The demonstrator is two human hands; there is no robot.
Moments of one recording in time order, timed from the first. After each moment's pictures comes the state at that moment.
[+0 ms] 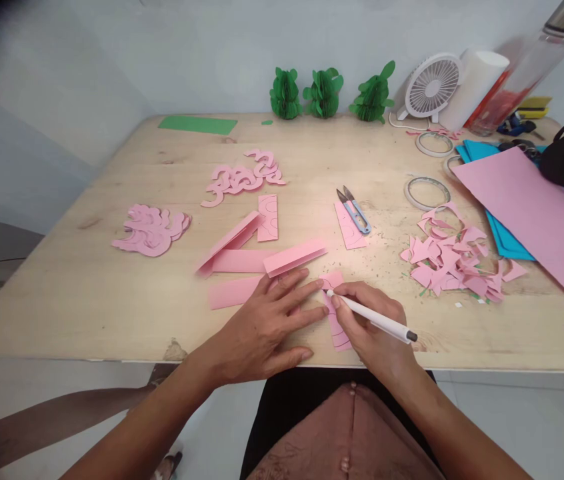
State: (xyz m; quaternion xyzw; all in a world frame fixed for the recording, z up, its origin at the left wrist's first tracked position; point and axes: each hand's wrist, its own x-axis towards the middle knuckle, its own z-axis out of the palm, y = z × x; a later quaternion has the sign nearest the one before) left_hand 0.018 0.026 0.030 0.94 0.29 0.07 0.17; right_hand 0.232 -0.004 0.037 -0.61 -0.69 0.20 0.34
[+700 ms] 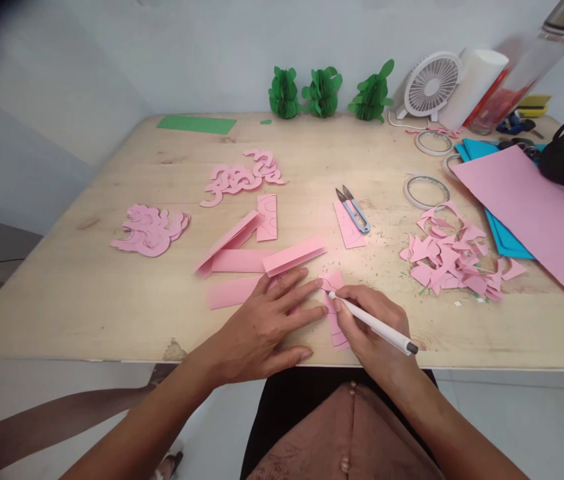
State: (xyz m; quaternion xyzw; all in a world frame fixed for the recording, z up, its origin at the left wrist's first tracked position) left_hand 0.018 0.026 0.029 0.94 0.29 0.08 0.16; right_hand 0.232 -0.011 0.037 -0.61 -0.68 0.18 0.35
